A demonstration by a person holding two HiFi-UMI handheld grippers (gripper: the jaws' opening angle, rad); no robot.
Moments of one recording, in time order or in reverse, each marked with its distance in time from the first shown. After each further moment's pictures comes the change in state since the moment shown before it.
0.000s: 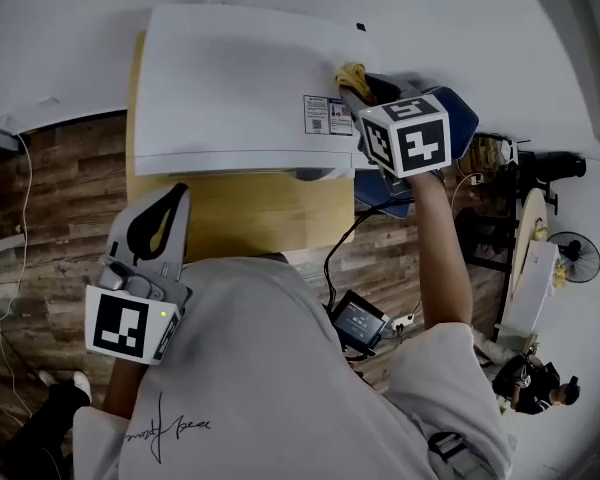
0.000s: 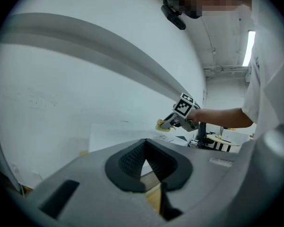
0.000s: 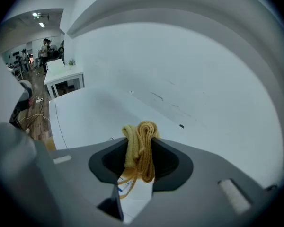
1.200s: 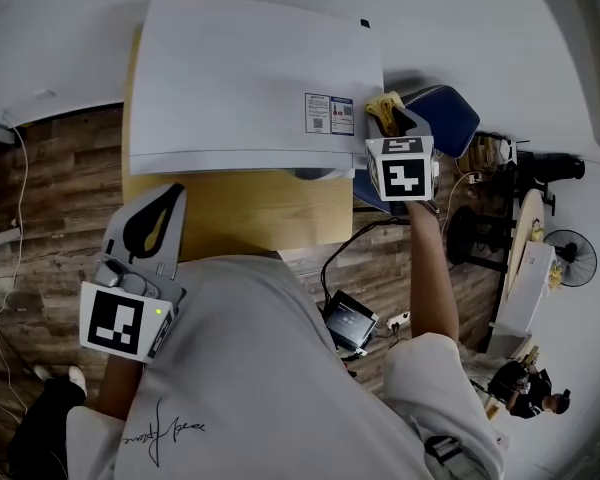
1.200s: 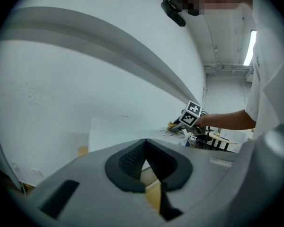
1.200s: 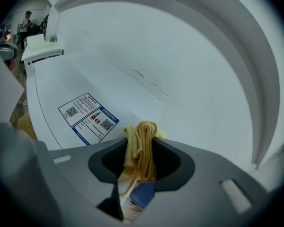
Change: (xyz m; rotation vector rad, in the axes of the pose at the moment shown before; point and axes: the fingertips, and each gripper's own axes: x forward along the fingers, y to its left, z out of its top) left arm 0.006 0.007 -0.016 -0.006 0.054 -0.009; right arm -0.002 -0.042 -0.089 -0.011 0.144 -0.289
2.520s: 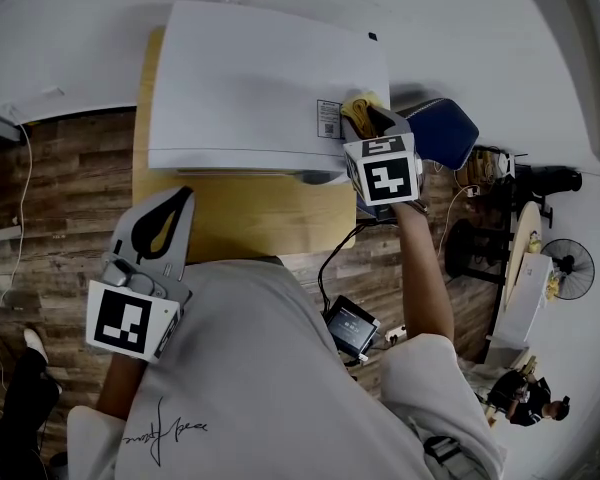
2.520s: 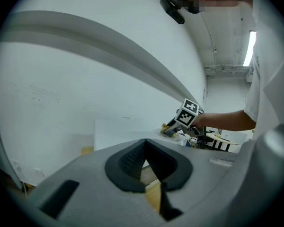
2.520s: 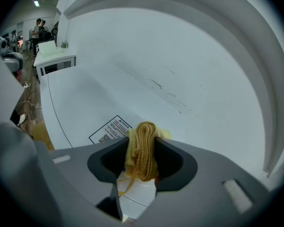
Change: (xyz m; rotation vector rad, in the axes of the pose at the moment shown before) left arm -0.023 0.003 0.000 0.002 -0.025 0.012; right arm -0.015 0.063 0.043 -0.041 -0.047 0.122
